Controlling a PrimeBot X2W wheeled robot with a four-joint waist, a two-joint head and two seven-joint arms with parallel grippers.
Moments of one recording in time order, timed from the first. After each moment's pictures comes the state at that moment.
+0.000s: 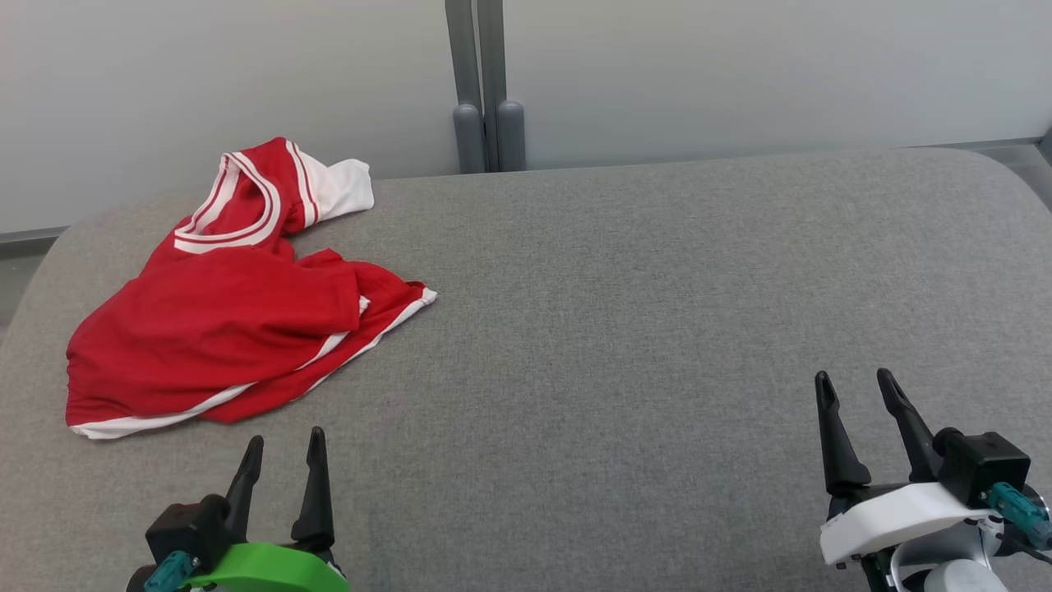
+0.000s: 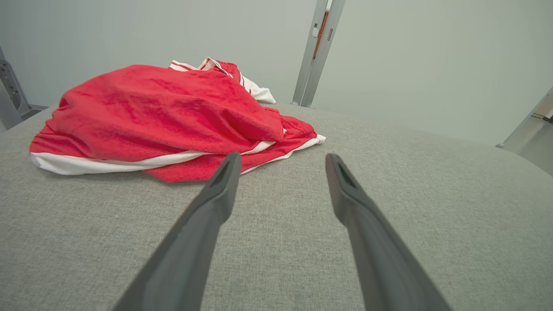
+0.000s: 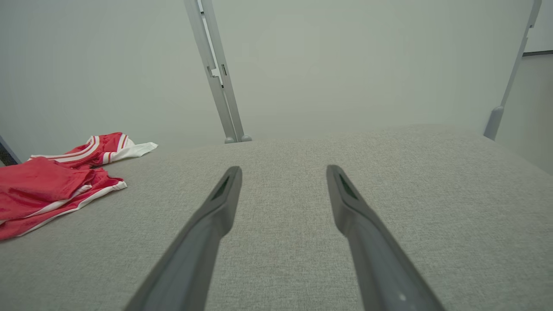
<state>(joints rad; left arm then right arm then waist) 0.02 0.04 -0.03 0.26 -0.32 -0.12 -0.21 0.02 -0.09 -0.02 0.13 0.22 0.13 -0.20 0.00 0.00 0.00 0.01</state>
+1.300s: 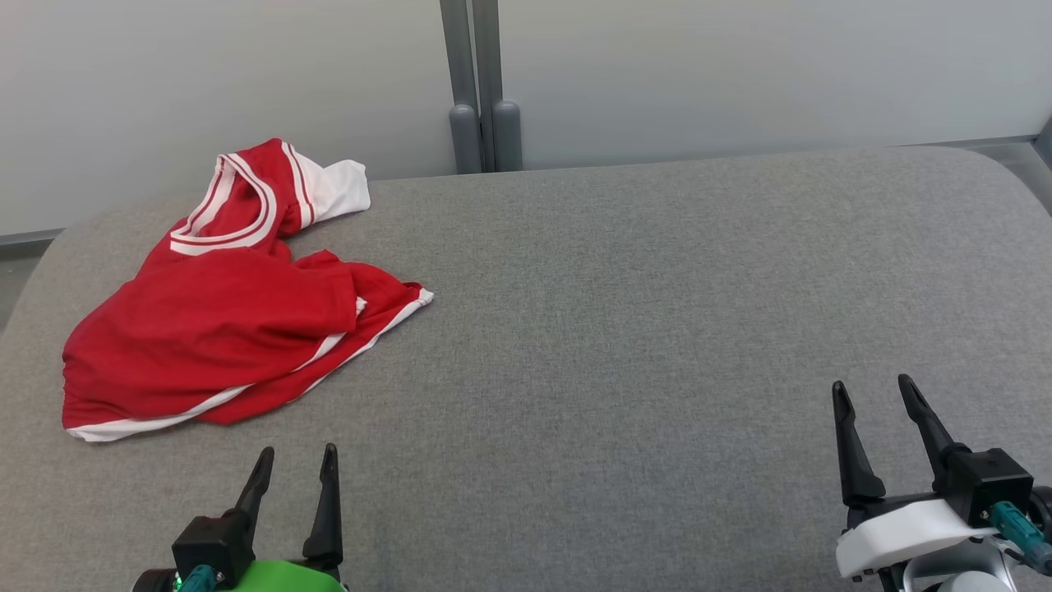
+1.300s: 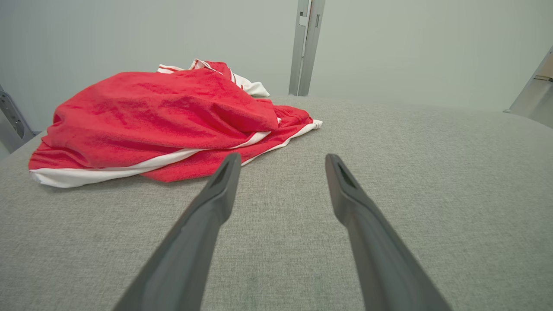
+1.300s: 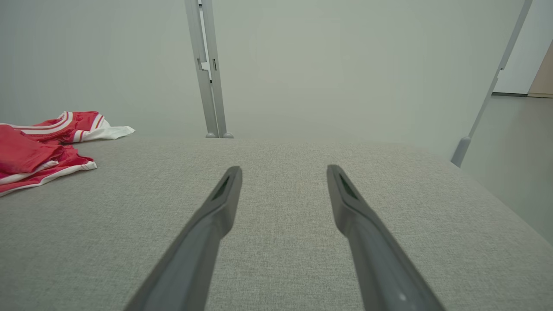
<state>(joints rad) 0.03 0.05 -0.04 0.31 -0.19 -0.13 -0.26 0.04 -0.09 -0.07 0.13 0.07 0.13 -0.26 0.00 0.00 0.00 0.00</state>
